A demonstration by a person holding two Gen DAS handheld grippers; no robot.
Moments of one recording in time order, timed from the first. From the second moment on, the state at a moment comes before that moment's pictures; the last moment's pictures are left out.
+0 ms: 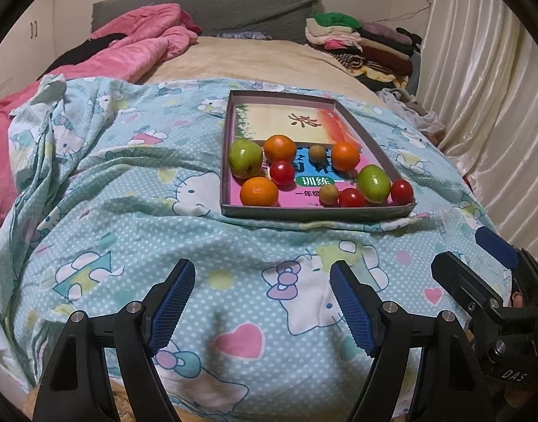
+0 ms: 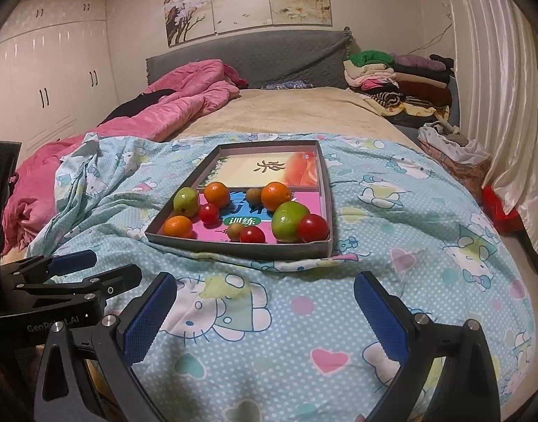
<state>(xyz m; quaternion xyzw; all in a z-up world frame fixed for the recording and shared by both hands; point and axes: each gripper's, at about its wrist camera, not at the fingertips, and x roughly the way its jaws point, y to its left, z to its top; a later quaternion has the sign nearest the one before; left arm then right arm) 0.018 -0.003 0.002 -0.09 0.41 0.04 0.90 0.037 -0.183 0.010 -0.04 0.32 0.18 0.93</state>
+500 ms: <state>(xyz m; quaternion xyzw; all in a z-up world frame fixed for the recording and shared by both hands) 0.019 -0.003 0.002 -0.09 0.42 0.04 0.90 0.037 -0.183 0.009 -0.05 0.32 0.18 0.93</state>
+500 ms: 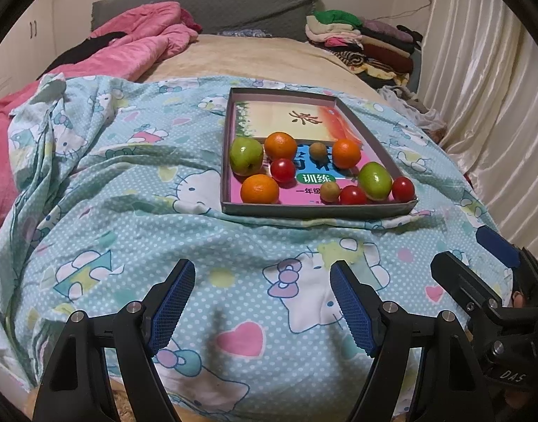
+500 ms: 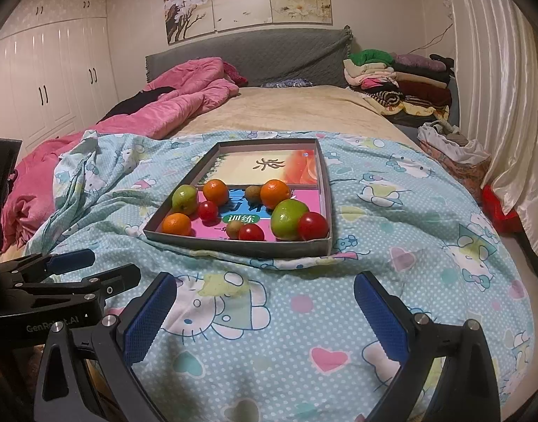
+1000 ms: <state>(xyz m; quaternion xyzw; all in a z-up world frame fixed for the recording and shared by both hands) 0.018 0.001 0.007 -0.09 0.41 0.04 0.91 0.038 -0.184 0.008 -0.04 0.32 0.18 0.93</state>
